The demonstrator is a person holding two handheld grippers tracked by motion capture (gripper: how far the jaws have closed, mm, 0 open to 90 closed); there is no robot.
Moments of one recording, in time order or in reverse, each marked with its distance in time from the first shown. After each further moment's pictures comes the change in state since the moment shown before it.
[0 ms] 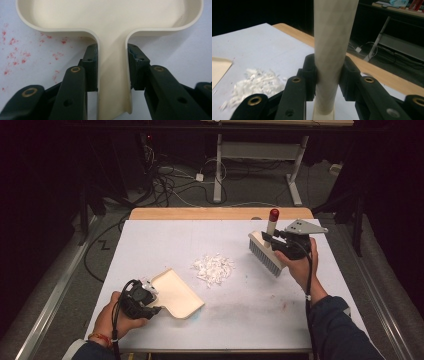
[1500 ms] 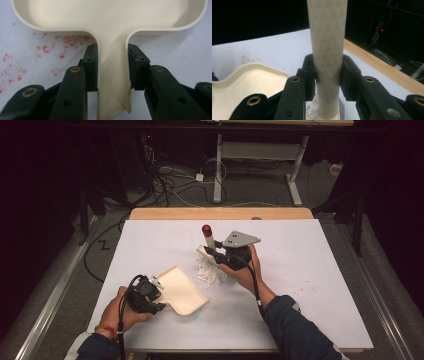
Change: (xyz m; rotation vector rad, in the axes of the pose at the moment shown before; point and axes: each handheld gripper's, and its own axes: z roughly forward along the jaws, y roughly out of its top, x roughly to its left) left arm 0.007 0.018 0.011 0.028 -0.028 0.022; right arm 0.118 0.008 0.083 -0.044 0.268 -0.109
